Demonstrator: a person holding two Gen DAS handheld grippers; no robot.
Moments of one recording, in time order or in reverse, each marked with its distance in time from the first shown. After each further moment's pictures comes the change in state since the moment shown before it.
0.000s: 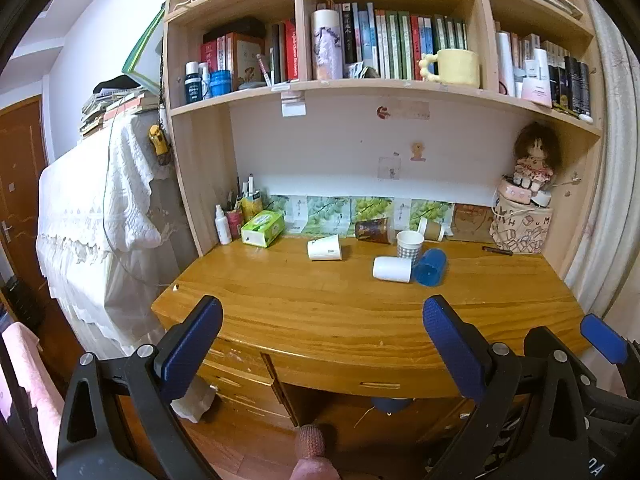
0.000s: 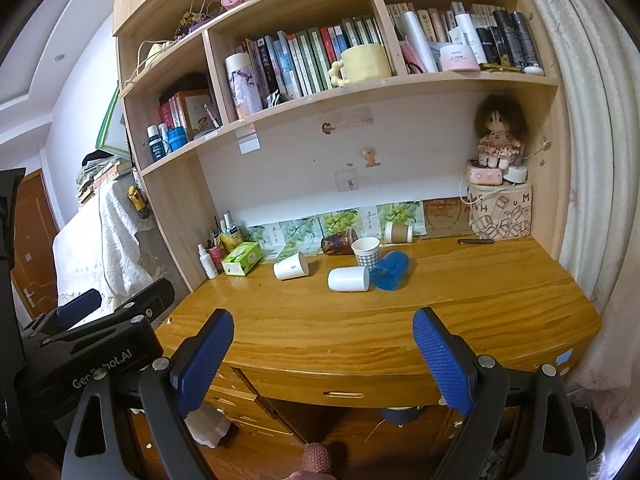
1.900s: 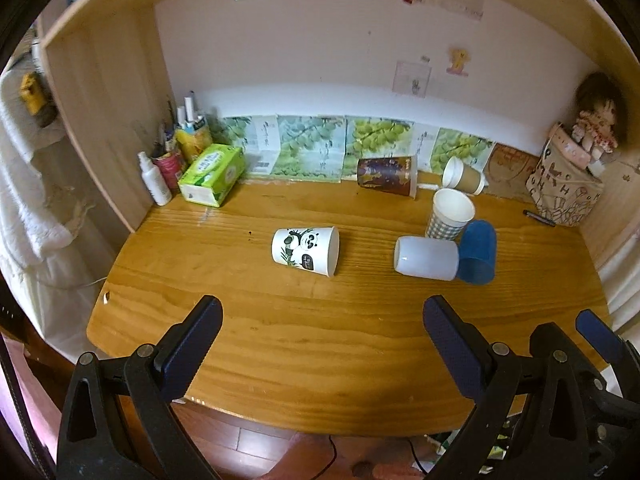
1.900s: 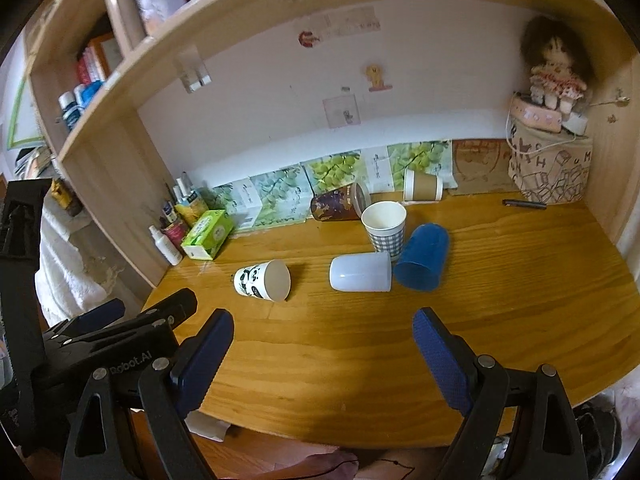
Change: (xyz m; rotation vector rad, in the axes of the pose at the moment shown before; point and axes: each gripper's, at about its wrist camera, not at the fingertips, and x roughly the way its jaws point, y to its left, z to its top) left arm 0.288 0.014 0.082 0.054 0.423 -0.096; right arm 0.249 0.004 0.073 0.094 0.292 -0.057
